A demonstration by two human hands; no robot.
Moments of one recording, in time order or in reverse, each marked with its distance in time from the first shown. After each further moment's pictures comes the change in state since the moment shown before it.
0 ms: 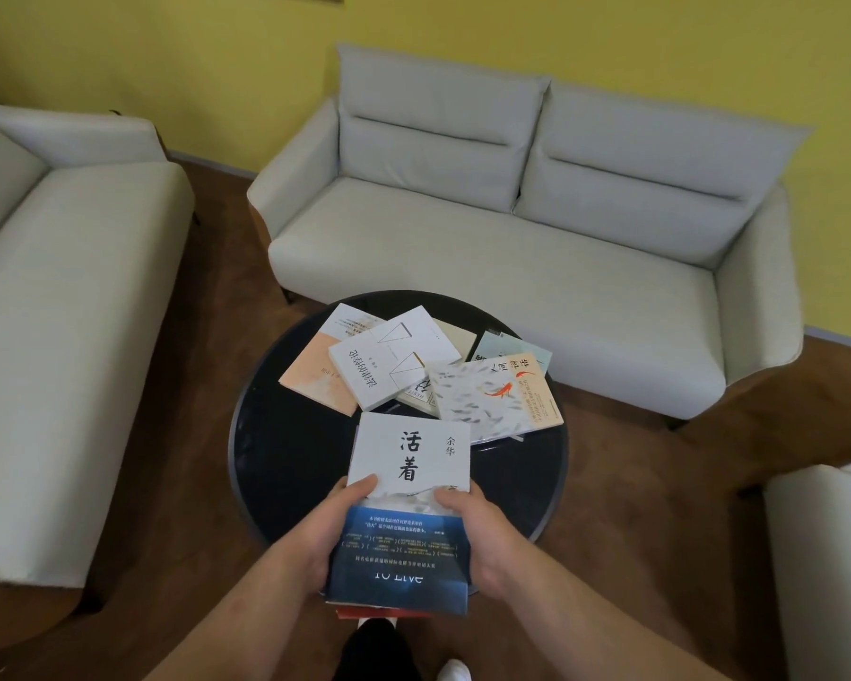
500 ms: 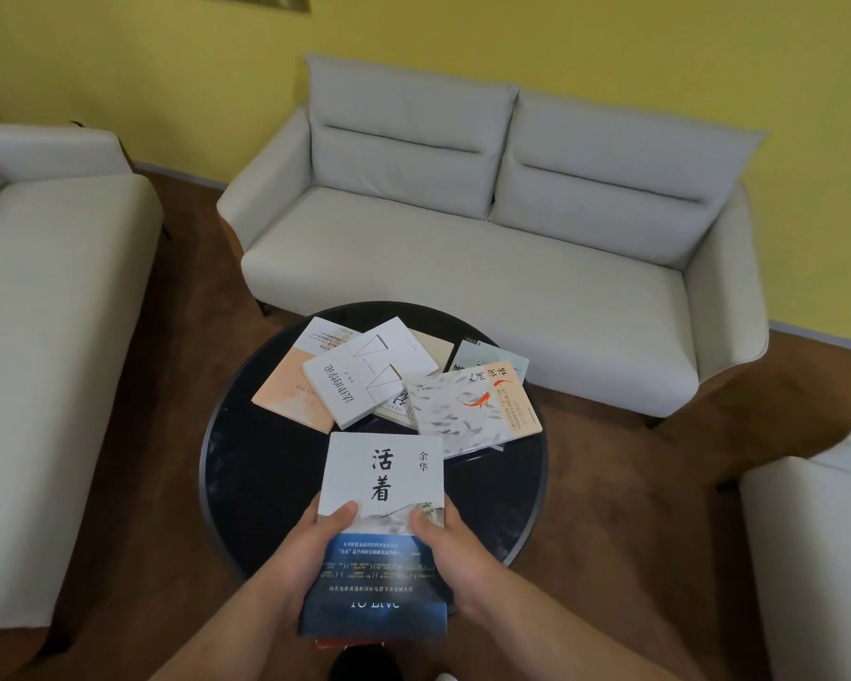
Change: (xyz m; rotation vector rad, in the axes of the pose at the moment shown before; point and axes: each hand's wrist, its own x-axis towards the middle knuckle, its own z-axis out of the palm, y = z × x) left_hand 0.009 -0.008 0.002 0.038 0.028 0.182; right_hand 0.000 0.005 -0.001 -0.188 -0.038 -0.127
